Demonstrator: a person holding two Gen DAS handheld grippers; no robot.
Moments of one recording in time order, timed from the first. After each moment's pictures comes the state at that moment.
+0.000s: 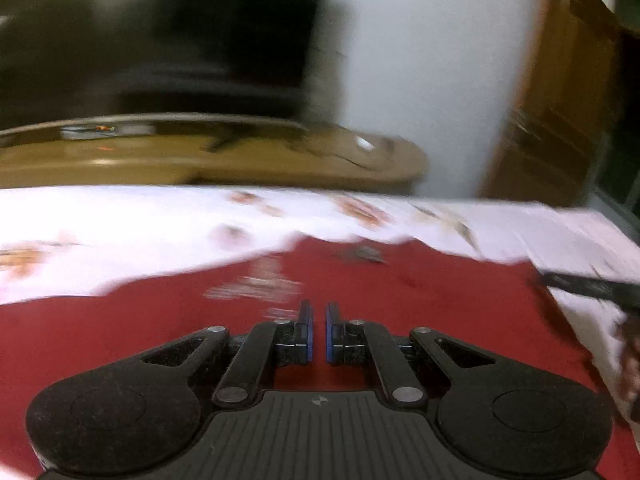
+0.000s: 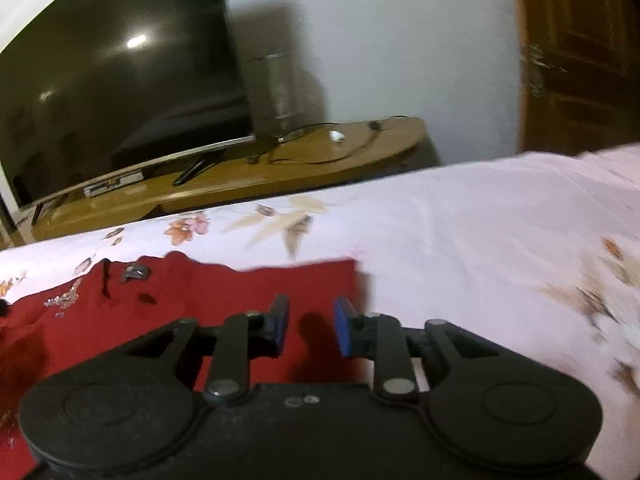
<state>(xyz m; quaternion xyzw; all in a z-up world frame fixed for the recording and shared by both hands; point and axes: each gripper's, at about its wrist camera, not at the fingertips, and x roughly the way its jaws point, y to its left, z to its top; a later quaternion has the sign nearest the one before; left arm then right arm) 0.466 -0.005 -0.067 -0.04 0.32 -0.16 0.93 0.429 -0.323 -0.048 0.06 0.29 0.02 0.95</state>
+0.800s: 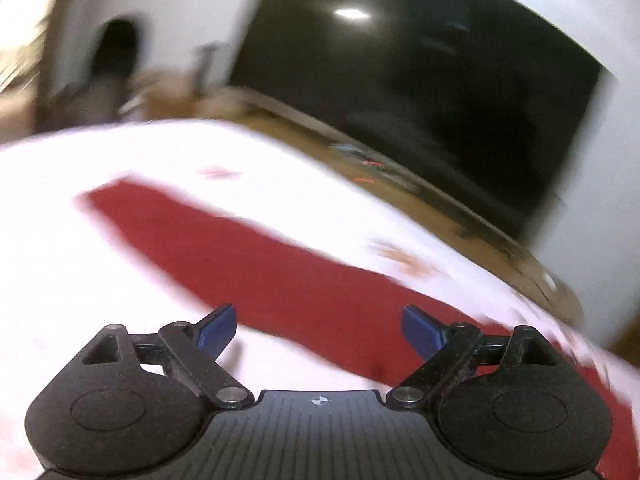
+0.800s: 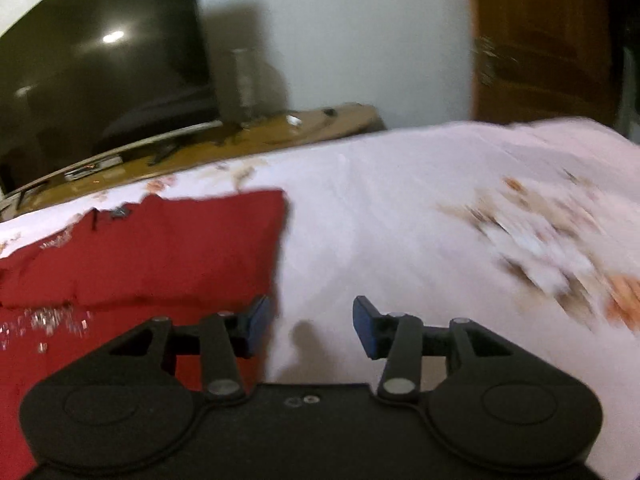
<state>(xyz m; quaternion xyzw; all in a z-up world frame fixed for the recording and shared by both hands) 0.299 0.304 -0.076 -0.26 0.24 0.16 0.92 0.294 -0.377 -0.060 0.07 0.30 -0.05 0.95</state>
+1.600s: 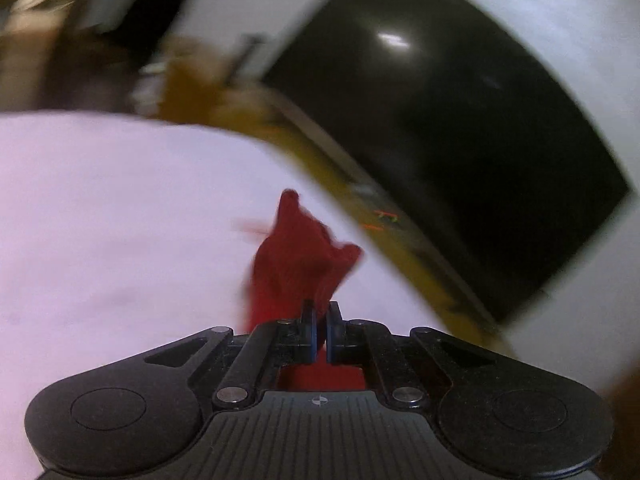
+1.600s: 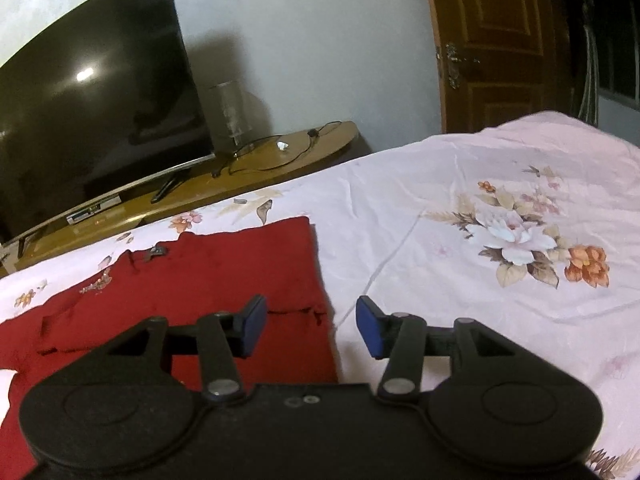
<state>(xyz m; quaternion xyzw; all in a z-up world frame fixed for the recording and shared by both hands) 0.341 0.362 -0.064 -0.36 0.19 0.10 0.91 0.253 -0.326 -0.008 0.12 0.27 -0.08 0.95</state>
